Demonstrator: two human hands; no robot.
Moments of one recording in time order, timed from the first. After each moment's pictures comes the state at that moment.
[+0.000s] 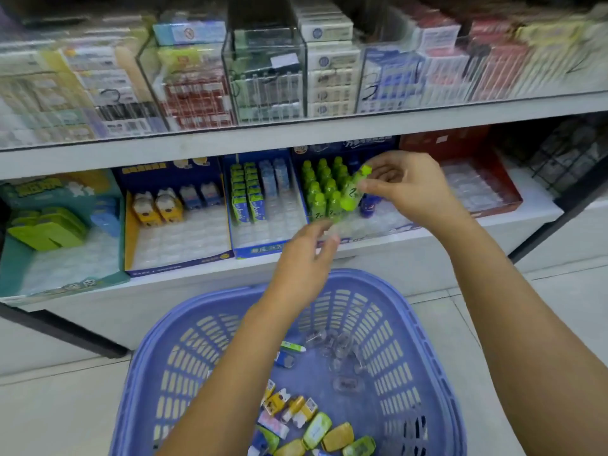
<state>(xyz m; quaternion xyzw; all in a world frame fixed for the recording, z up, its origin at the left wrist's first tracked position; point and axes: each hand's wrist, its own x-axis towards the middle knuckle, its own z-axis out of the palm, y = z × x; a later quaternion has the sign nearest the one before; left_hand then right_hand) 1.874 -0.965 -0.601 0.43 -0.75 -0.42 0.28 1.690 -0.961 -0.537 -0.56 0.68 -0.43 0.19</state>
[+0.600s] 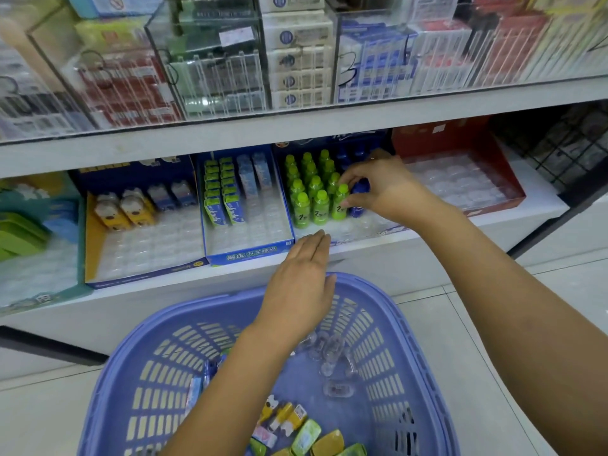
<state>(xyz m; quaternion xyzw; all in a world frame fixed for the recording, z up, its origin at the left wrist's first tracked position) 1.861 -0.961 -0.633 0.40 -0.89 -0.16 0.11 1.658 -1.002 -0.575 -0.68 0.70 -0.21 0.10</state>
